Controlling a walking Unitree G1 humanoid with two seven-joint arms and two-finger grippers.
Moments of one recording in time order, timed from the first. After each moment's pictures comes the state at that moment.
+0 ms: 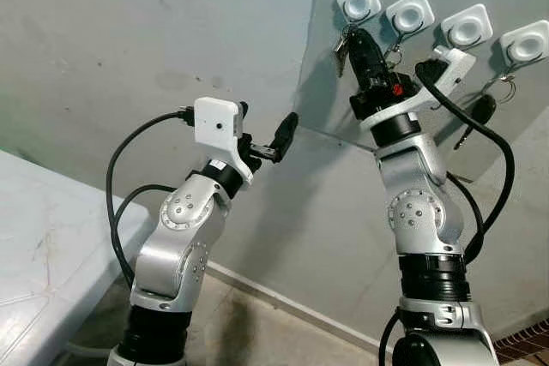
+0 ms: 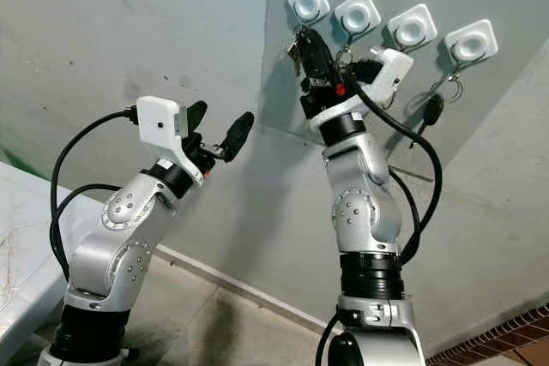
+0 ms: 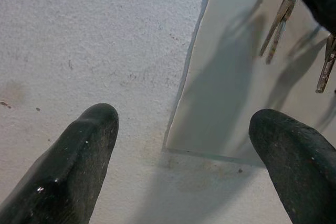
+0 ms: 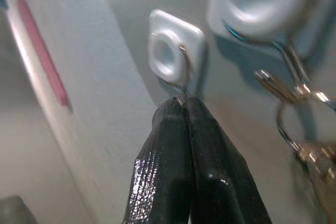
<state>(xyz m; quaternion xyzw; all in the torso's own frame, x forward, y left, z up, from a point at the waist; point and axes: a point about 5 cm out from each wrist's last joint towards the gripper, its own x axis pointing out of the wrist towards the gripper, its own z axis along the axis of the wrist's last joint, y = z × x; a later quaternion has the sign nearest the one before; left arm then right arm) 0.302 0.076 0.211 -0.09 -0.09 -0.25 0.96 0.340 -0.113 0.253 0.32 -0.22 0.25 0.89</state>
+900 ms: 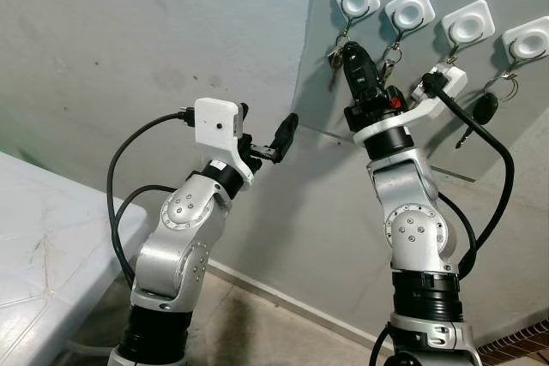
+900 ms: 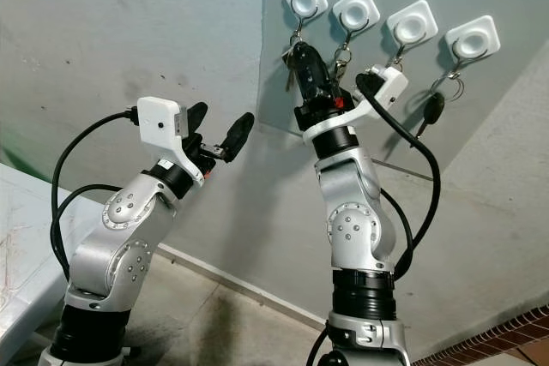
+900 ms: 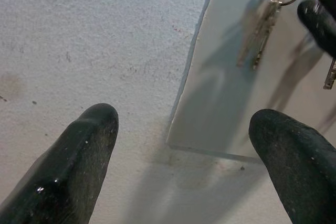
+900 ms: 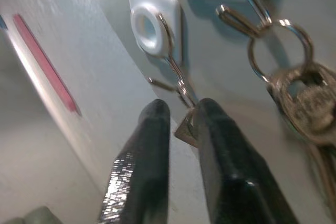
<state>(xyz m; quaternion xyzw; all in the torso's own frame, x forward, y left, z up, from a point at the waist) 0.303 0.077 0.210 -0.09 -0.08 -0.24 0.96 0.329 -0.107 0.241 0.36 -0.20 0.25 0.88</state>
